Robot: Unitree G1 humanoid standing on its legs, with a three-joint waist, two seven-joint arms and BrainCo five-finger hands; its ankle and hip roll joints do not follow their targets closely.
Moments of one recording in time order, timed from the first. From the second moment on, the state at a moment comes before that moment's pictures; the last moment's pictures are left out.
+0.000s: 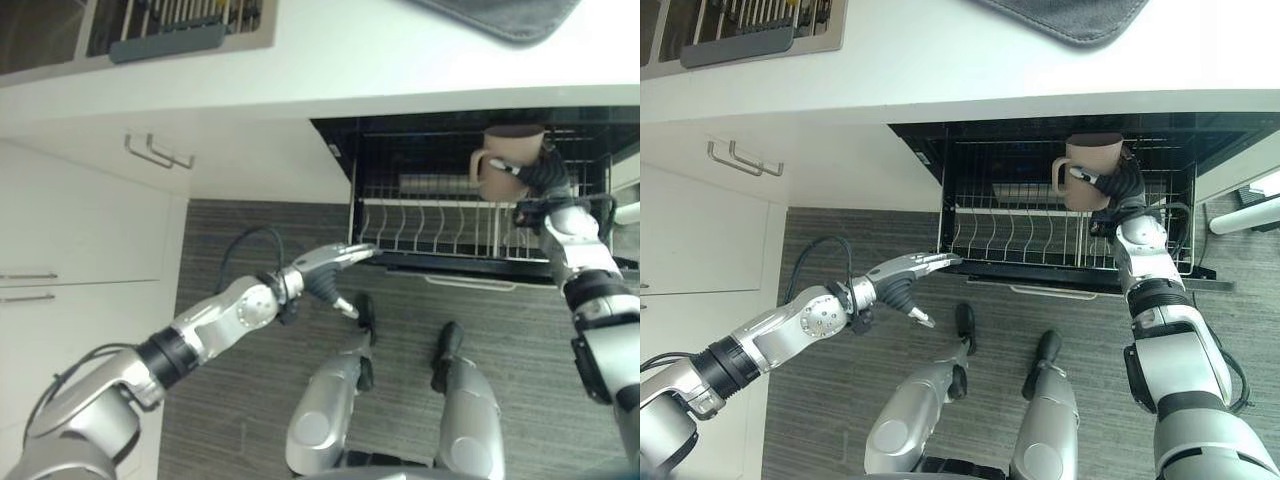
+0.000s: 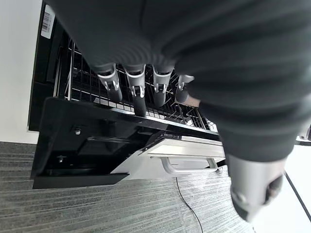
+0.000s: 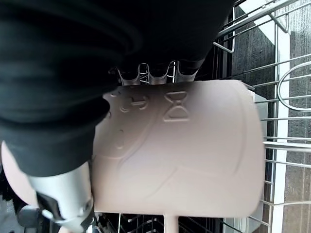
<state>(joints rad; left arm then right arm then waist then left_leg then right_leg) -0.56 0.79 -0.82 0.08 0.22 -0.24 -0.05 -0.91 -0.62 0.18 0.99 0.40 -0.19 -0.08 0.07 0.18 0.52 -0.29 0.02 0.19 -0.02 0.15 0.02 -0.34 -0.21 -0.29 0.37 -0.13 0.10</state>
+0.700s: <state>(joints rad) -0.55 0.83 -0.82 0.04 0.23 -0.25 0.04 -0.97 -0.65 0.14 1.05 0.39 -0.21 -0.35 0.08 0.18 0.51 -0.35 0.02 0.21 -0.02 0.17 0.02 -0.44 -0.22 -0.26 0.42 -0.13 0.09</state>
